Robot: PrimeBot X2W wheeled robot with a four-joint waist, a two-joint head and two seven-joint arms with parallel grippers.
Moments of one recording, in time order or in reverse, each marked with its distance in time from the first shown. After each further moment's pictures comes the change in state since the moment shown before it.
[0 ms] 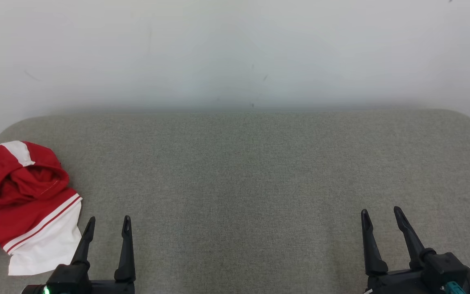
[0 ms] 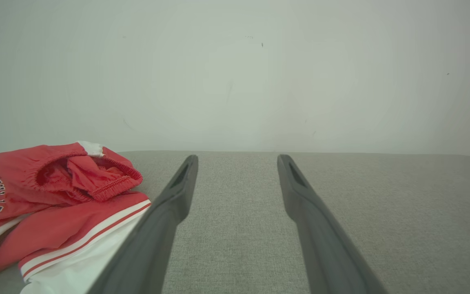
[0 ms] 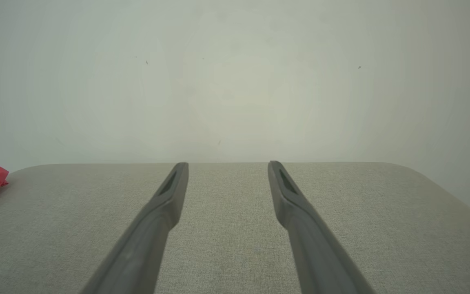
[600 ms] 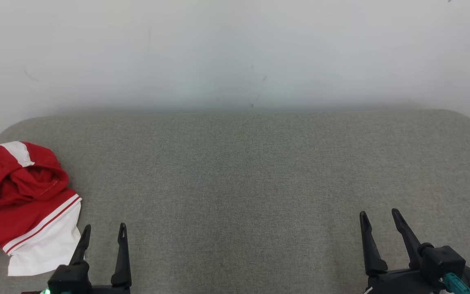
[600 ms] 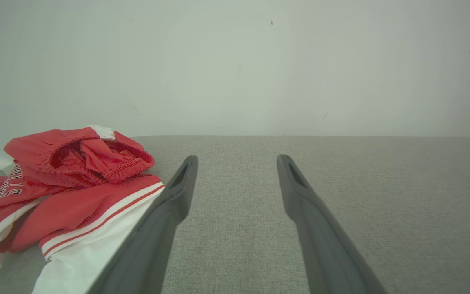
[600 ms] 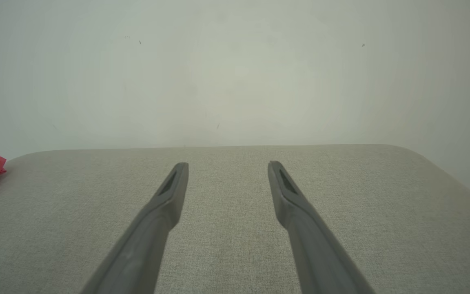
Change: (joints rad) left arm 0.016 0.020 -0.006 -0.002 0.005 0.041 0.055; right arm 0.003 0.000 -0.004 -0.020 0.016 0.000 0.103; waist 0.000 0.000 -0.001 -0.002
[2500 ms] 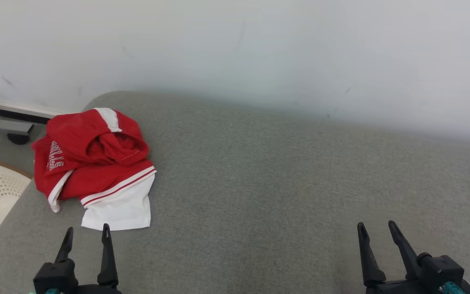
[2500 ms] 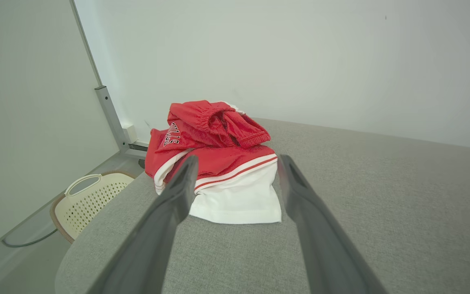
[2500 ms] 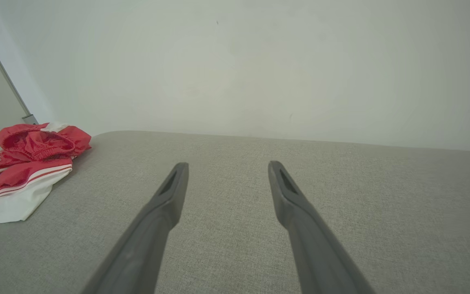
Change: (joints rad) left arm 0.022 0.041 0.003 -0.072 -0.014 0.094 0.095; right arm 0.031 0.000 0.013 0.006 0.047 0.000 0.007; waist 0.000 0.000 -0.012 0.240
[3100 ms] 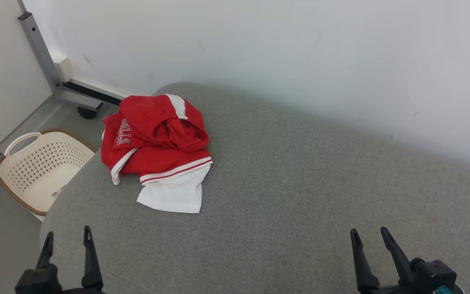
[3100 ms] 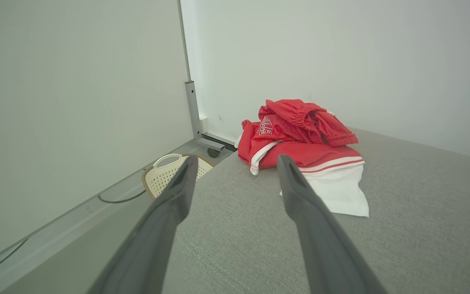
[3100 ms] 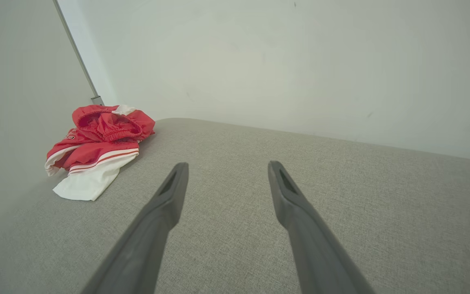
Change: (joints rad) left arm 0.027 0.023 0.030 -0.037 -0.006 0.048 0.001; right arm 0.008 0.000 0.026 0.038 0.030 0.000 -0.020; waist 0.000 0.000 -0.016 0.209
